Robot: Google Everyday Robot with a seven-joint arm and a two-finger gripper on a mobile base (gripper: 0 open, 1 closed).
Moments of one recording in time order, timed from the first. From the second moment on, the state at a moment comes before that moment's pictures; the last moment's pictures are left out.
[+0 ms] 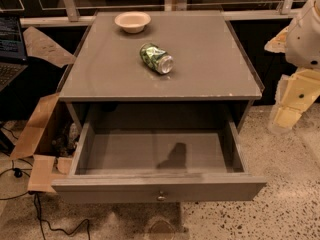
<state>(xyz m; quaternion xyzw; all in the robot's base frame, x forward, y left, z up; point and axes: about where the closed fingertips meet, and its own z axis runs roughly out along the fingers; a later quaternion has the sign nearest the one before) 0.438 -0.217 0.976 -0.60 0.78 -0.03 0.16</state>
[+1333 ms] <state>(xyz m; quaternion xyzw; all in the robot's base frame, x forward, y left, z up) 0.499 -0.220 0.965 -0.34 0.88 0.06 0.31</state>
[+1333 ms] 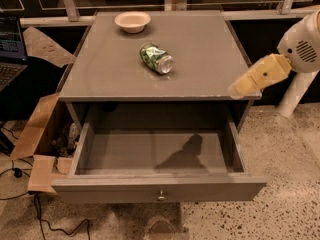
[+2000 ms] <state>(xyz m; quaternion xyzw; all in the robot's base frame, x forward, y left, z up) 0.513 -0.221 0.980 -0.28 0.89 0.08 0.35</state>
